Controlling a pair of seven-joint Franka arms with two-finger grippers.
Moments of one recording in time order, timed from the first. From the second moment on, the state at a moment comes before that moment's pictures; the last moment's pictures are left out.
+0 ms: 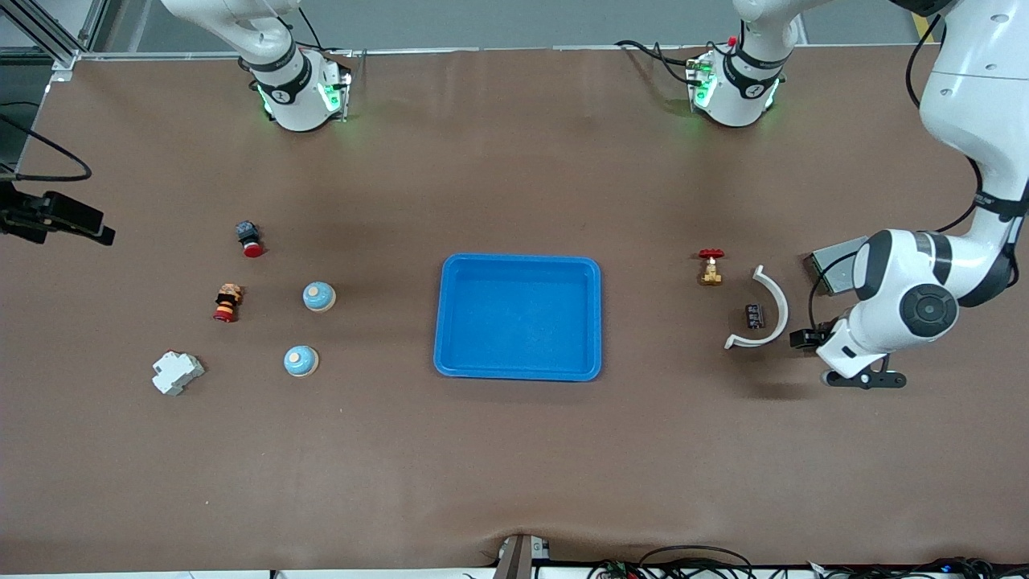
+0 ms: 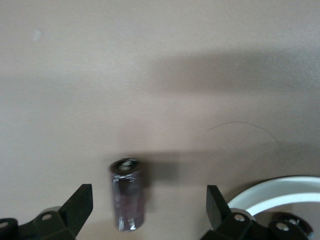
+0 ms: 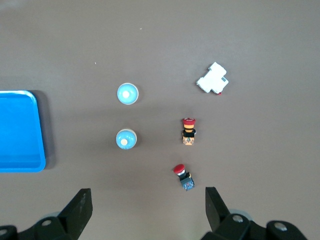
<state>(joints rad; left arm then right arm) 0.37 0.59 -0.32 -1.82 0.43 2.27 -0.15 0.09 0.11 -0.18 -1.41 0.07 1.46 -0.02</state>
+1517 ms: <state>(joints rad) 0.44 0.14 -0.37 -1.42 -0.02 1.48 0.04 0.03 0.06 -0.10 -1.41 0.00 1.44 0.00</state>
